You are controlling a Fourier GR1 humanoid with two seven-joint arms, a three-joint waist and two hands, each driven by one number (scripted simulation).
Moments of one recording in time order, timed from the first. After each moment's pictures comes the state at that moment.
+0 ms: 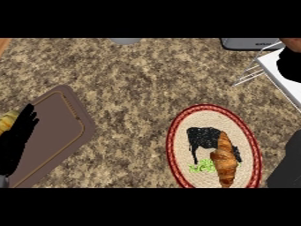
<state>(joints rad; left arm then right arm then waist) 0.04 0.42 0.02 -1.40 0.23 0.06 0.06 -0.86 -0.03 -0.08 -2.05 1.56 0.45 1.09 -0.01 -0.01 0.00</state>
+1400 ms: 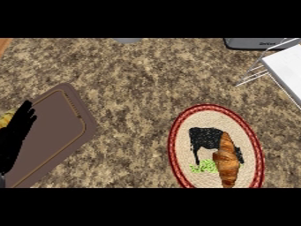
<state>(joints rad) 0.03 0.41 0.06 -1.44 0.21 0.02 0.10 -0.99 -0.34 -0.56 -1.77 1.61 0.65 0.87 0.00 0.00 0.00</state>
